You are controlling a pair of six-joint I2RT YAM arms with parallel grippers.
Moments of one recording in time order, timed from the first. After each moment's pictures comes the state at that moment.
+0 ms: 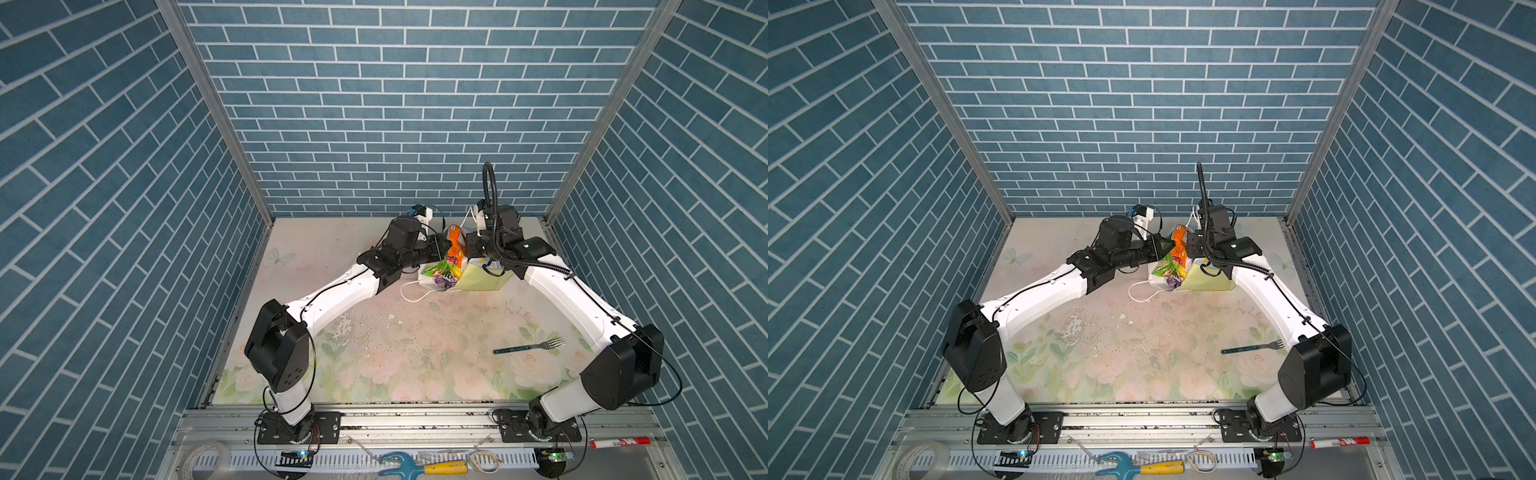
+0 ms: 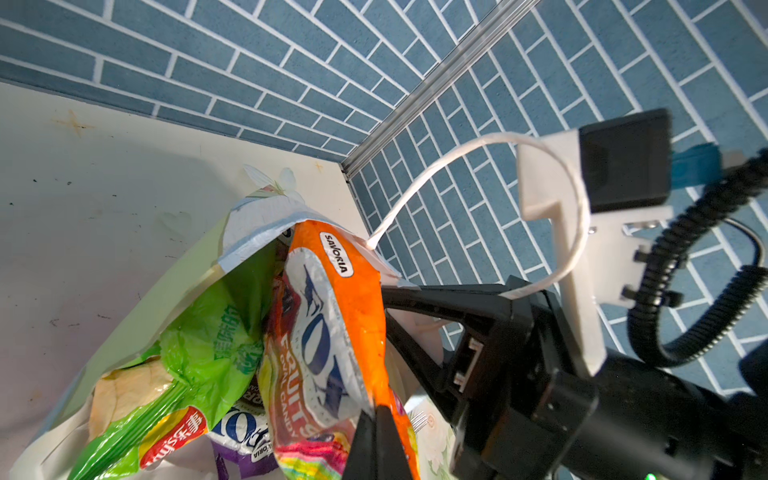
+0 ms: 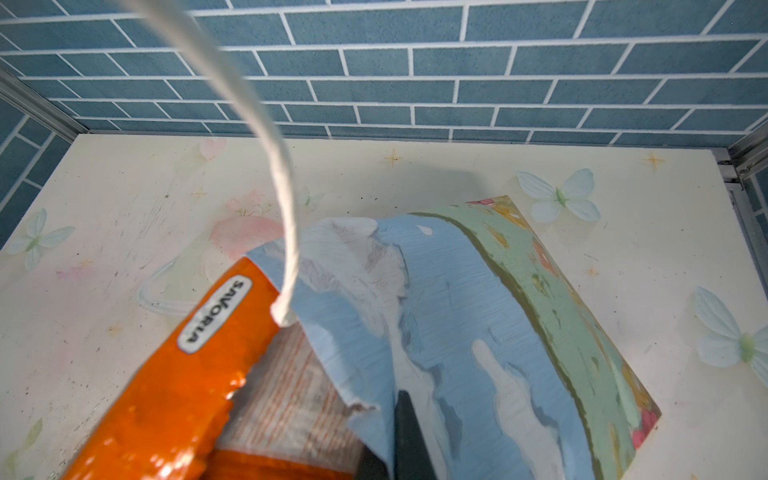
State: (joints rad) left arm -0.72 1.72 1.46 -0.04 0.27 -0.79; right arm 0.48 1.52 1.44 -0.59 0.11 0.24
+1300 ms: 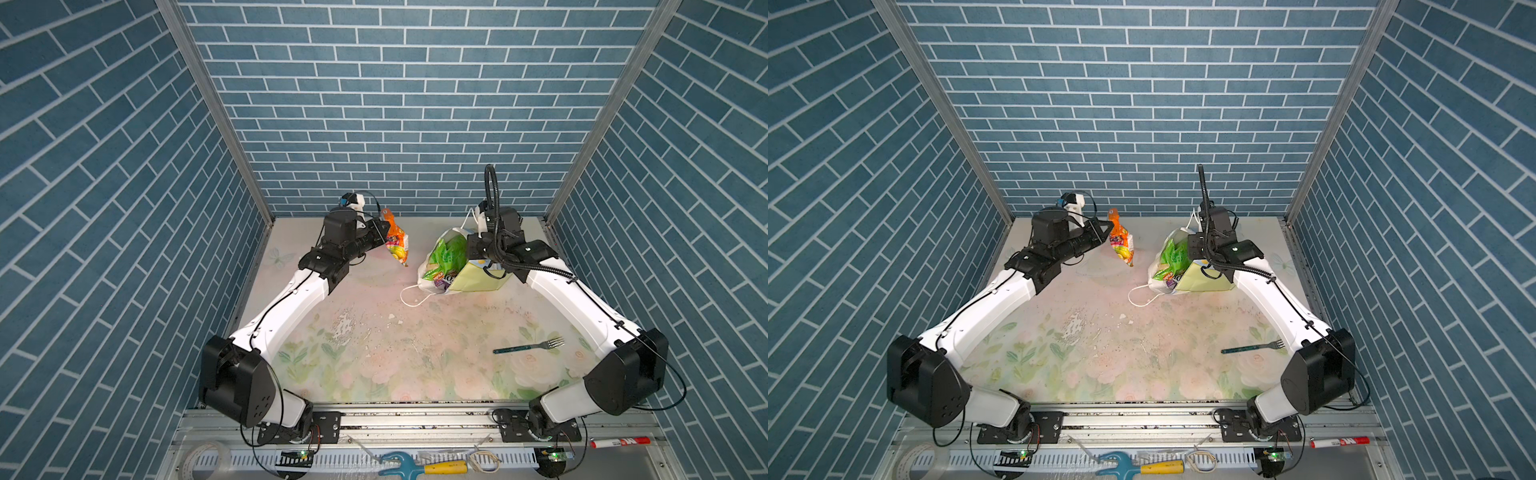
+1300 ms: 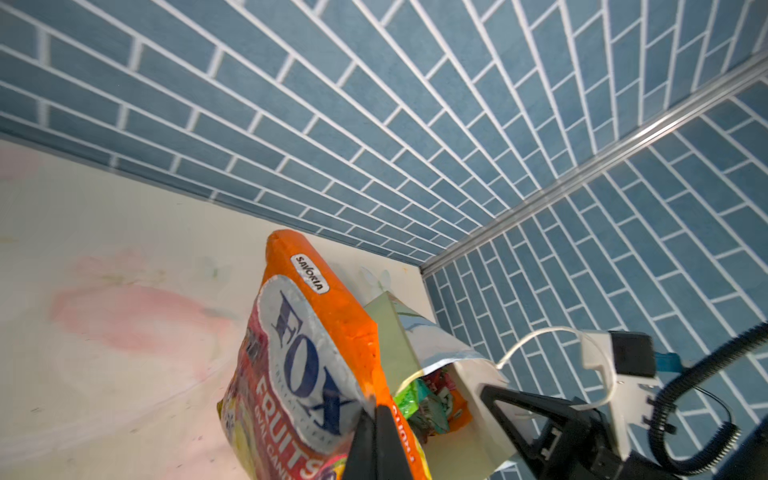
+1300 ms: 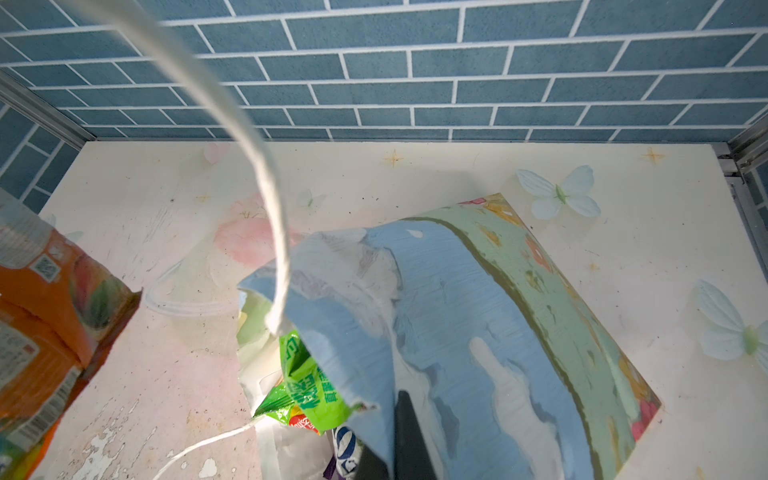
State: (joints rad) left arm -0.39 1.42 1.24 -0.11 0.21 -0.76; right arm 0.48 1.49 1.41 -0.58 0.11 0.26
